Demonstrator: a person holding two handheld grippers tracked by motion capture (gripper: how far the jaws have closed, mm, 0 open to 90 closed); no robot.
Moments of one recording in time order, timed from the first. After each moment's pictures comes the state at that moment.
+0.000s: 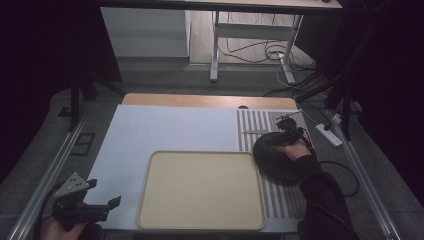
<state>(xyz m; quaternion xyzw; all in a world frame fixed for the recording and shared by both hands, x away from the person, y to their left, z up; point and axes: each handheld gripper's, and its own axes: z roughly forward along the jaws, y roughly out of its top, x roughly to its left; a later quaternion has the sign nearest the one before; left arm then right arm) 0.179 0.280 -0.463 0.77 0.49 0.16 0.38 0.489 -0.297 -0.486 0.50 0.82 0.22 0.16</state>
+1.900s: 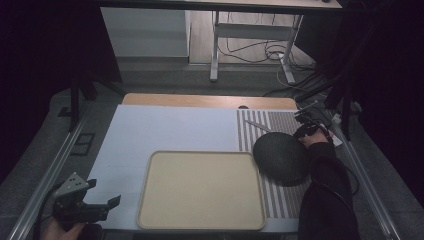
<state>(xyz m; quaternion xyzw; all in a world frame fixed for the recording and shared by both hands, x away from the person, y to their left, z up) 0.179 0.280 -0.463 0.76 0.50 0.17 0.38 0.541 -0.375 -0.491 0.53 0.83 0.13 0.12</state>
